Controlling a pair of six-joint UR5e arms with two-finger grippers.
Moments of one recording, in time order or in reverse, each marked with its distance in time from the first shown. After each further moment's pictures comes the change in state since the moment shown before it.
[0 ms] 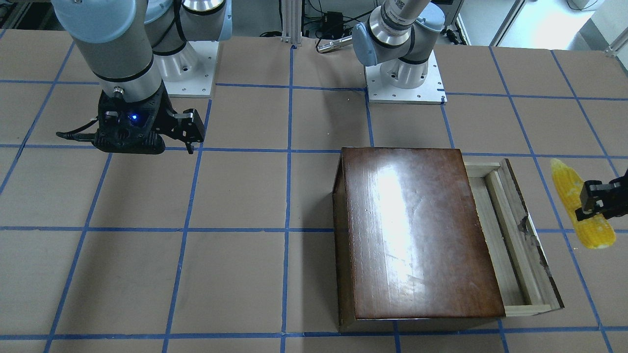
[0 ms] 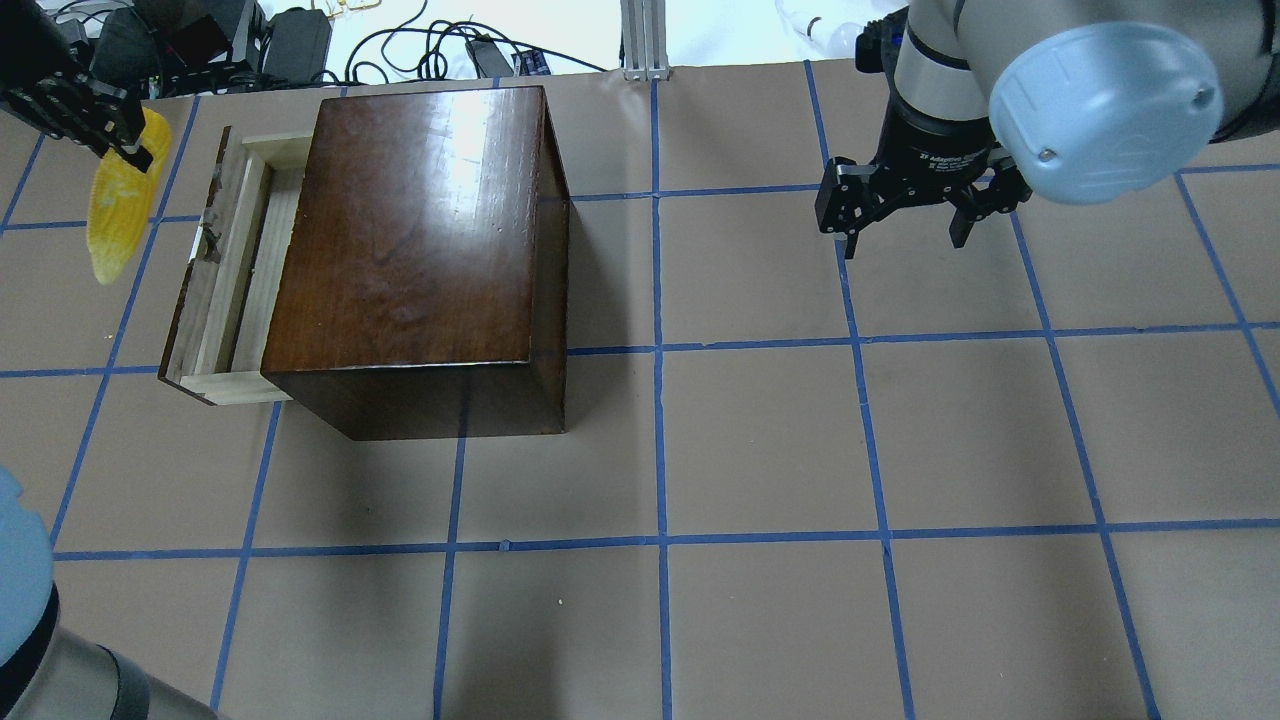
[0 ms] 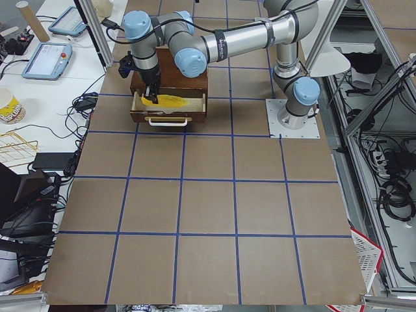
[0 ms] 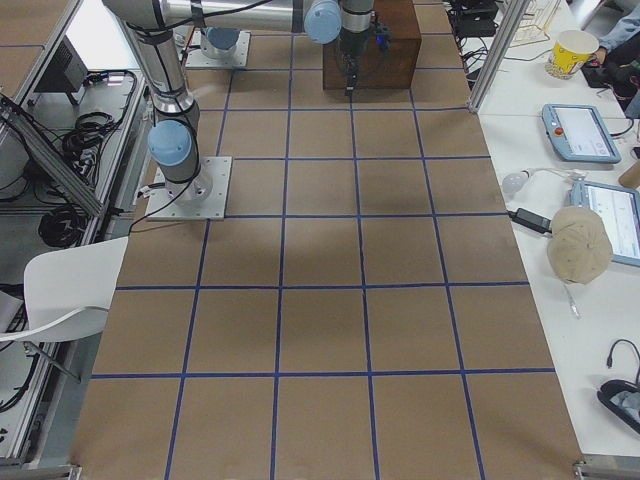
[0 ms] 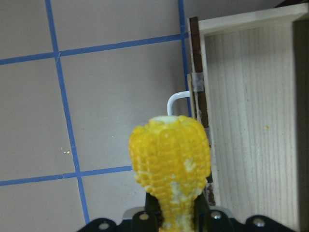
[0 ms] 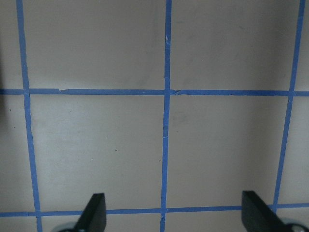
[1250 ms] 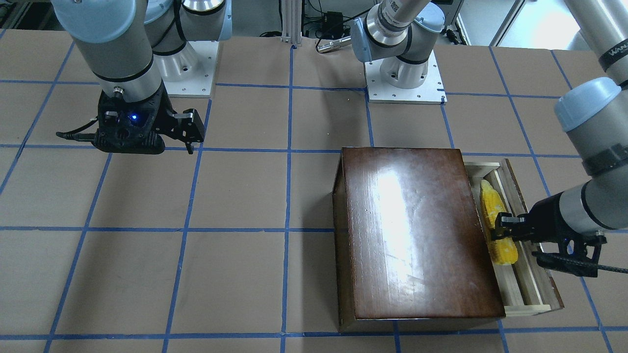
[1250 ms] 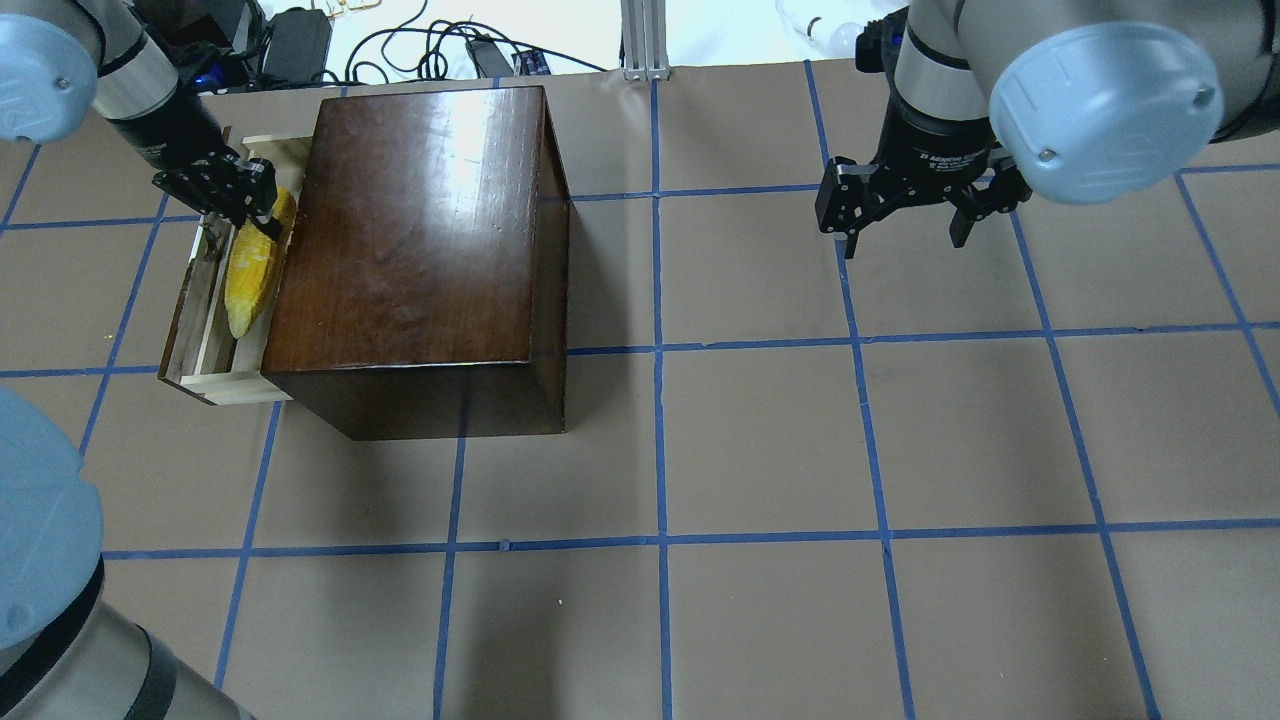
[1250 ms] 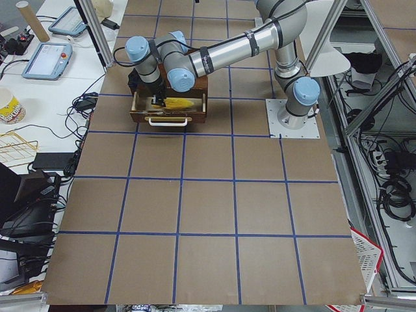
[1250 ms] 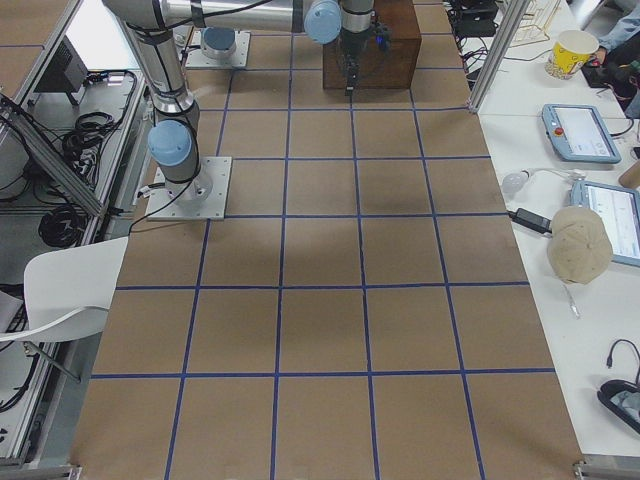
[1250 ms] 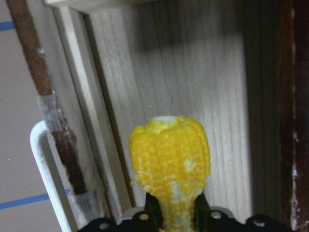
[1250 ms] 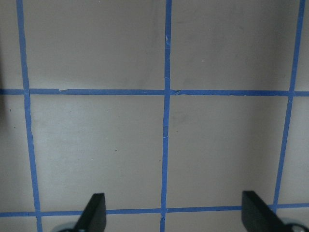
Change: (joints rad) left arm -0.058 -0.071 -0.156 0.077 -0.077 -0.057; right arm 0.000 0.000 0.000 0.000 0.000 0.000
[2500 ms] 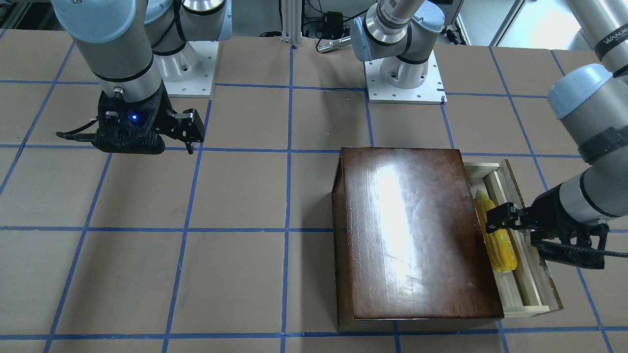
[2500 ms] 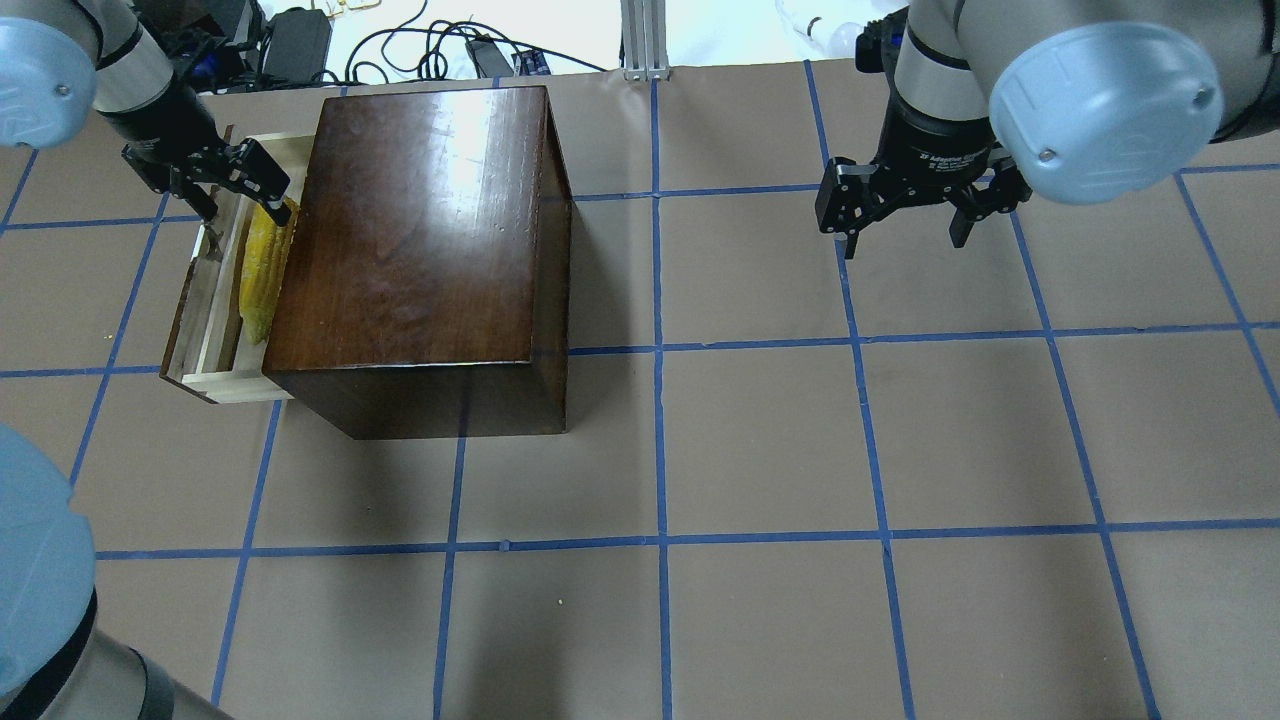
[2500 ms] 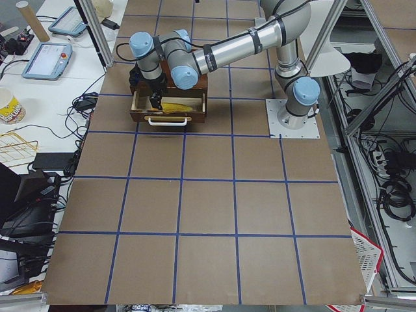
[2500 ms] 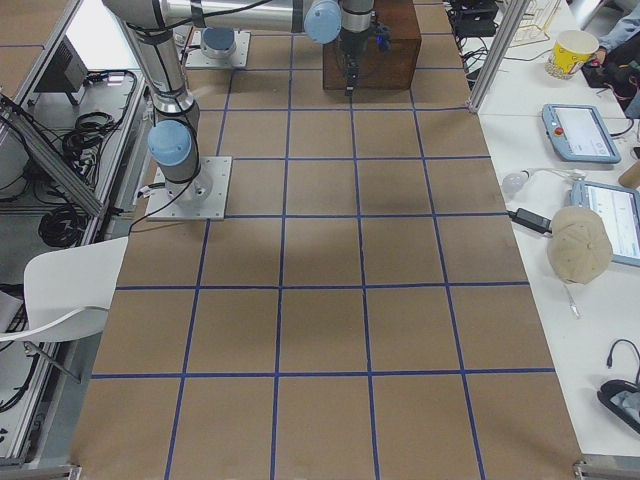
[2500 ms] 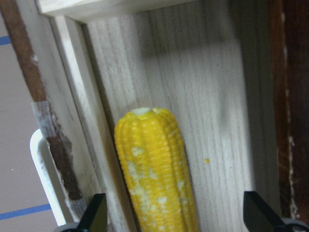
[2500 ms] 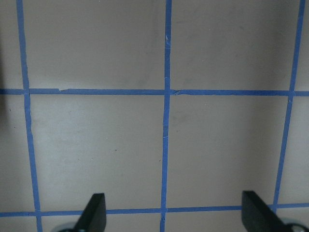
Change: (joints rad) left arm -0.019 0.055 -0.012 0.027 0.053 0.002; right arm 0.000 0.000 0.000 0.001 0.000 0.000
